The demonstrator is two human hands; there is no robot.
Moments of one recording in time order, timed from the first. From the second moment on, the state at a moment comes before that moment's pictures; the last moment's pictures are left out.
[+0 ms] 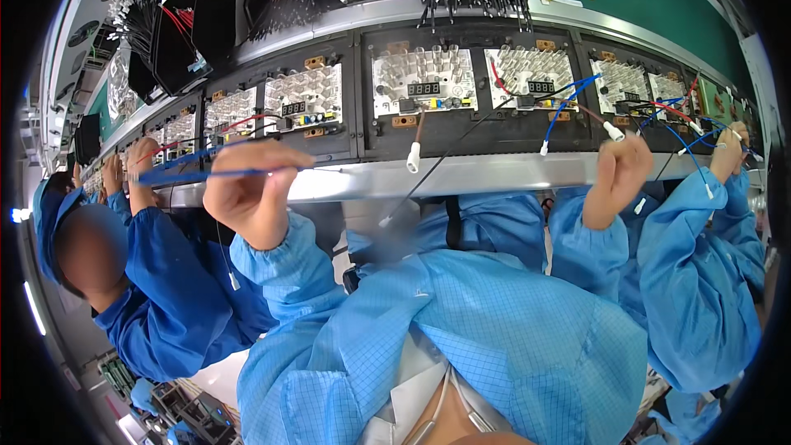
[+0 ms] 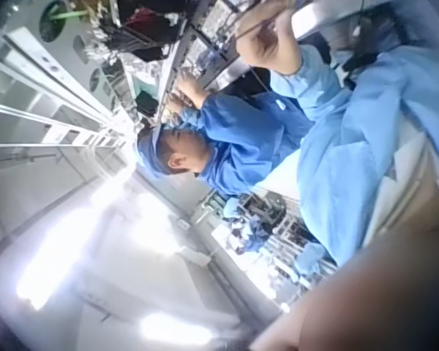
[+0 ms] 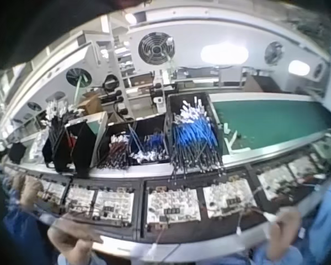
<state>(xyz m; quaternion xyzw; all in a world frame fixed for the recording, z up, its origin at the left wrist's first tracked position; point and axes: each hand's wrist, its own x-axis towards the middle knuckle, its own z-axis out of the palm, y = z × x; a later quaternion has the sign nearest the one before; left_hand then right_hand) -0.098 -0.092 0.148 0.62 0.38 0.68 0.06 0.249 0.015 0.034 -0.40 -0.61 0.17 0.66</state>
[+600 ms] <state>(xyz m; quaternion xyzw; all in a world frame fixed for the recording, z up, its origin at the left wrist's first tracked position) -0.022 -0.093 0.134 0.80 0.28 0.50 0.17 0.151 -0.004 0.113 0.00 -0.88 0.17 0.44</state>
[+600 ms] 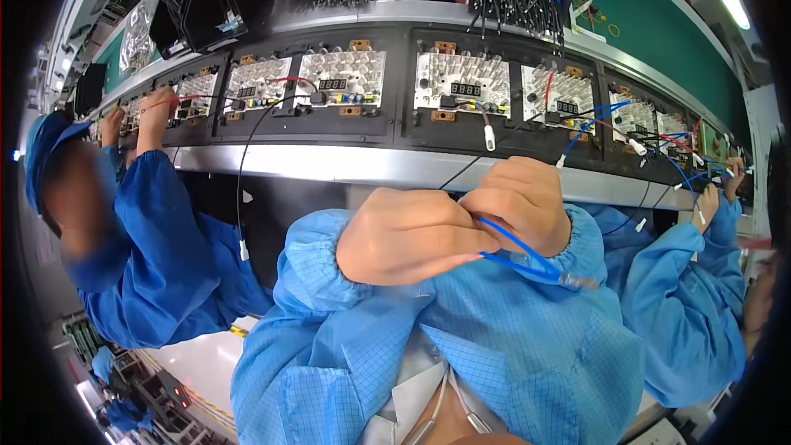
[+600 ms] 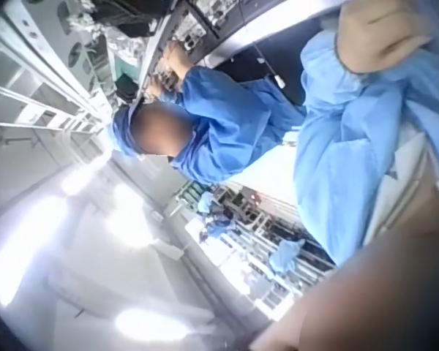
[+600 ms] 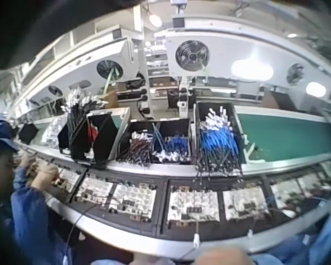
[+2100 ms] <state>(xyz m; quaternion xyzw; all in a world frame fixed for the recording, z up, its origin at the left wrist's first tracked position) -0.022 -0.041 0.089 0.75 0.48 0.46 0.06 0.163 0.042 0.078 -0.31 -0.78 0.21 0.50</state>
